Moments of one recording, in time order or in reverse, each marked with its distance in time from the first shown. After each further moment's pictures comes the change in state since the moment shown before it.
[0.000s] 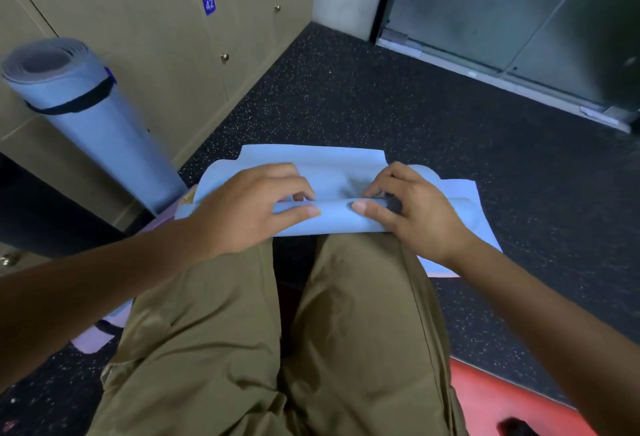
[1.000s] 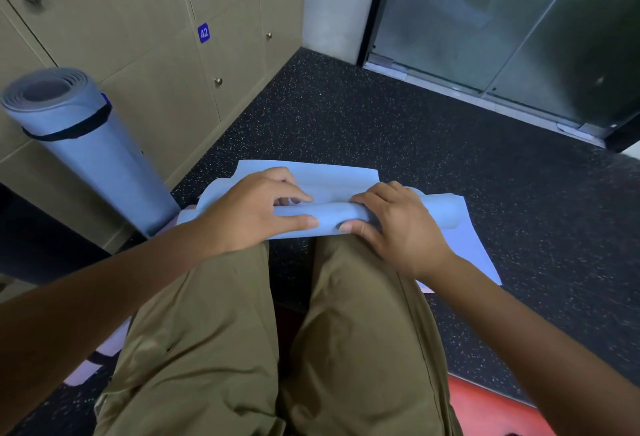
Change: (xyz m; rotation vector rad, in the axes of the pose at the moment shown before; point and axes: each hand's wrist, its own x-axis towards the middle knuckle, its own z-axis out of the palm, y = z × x) left_hand 0.022 -0.017 0.001 -0.163 -0.078 -0.169; right_hand 0.009 0.006 0.016 -0.344 0.155 -0.156
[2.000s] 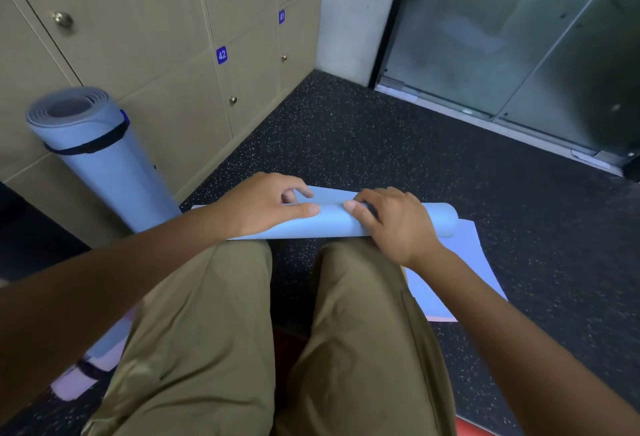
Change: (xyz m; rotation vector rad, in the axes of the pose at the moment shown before) left_hand 0.038 -0.011 -0.018 0.024 -0.098 -0.230; right_hand 0.047 0.015 0.006 0.012 -0.123 0.161
